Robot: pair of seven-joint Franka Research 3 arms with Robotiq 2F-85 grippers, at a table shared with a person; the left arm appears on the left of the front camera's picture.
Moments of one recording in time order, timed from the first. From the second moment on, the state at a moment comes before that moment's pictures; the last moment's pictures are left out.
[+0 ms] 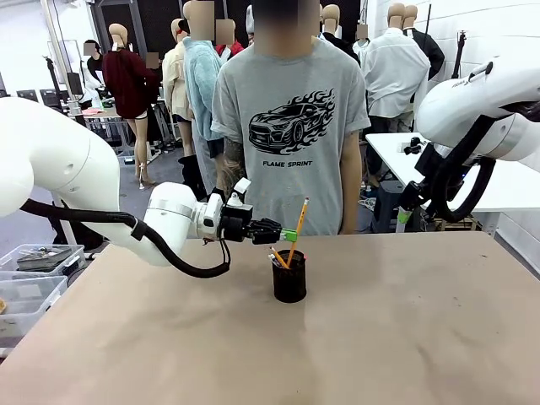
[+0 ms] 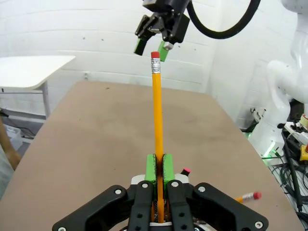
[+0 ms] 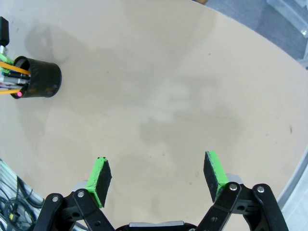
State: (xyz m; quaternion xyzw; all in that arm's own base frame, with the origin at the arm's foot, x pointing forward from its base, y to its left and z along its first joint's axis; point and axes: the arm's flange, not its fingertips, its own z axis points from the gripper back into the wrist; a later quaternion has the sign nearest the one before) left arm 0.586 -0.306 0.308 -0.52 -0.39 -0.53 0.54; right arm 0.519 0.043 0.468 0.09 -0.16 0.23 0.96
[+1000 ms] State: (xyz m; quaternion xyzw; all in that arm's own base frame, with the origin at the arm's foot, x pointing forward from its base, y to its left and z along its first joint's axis) left arm 0.582 -0.302 0.310 -0.55 -0.36 -0.55 0.52; right arm 0.519 0.043 0.468 0.09 -0.16 0.23 0.96
